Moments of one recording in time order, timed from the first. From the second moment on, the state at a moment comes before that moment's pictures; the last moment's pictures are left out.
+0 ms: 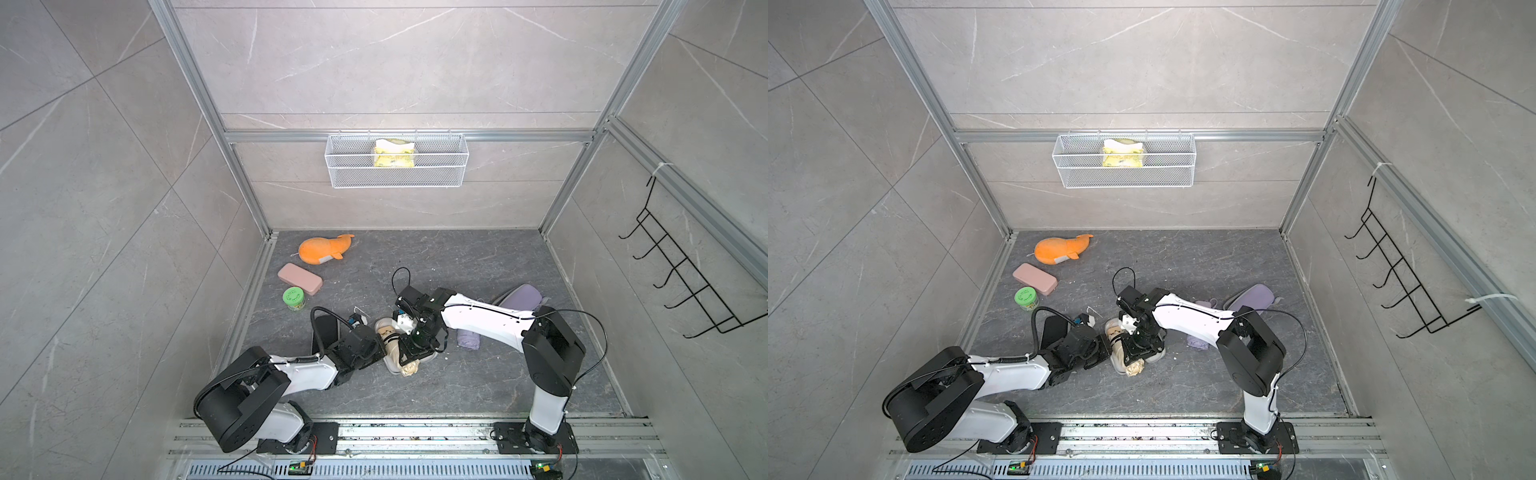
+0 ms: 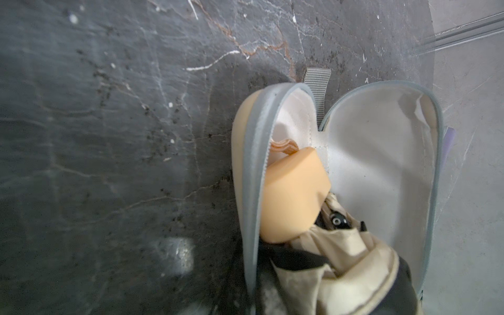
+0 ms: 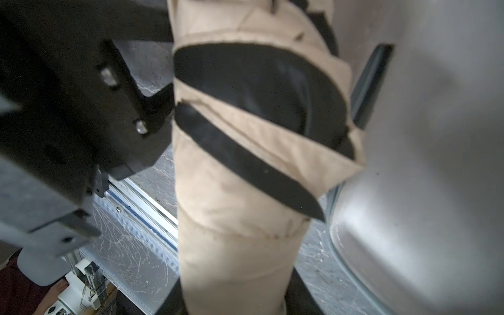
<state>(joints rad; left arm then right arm) -0.77 1.40 0.37 0.27 0.00 -1.08 0.87 1.87 1.37 -0.95 -0.43 0.37</state>
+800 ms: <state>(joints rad) -0.78 1.40 0.37 0.26 -0.06 -1.06 0.85 1.99 1.46 -0.96 -0.55 0.42</state>
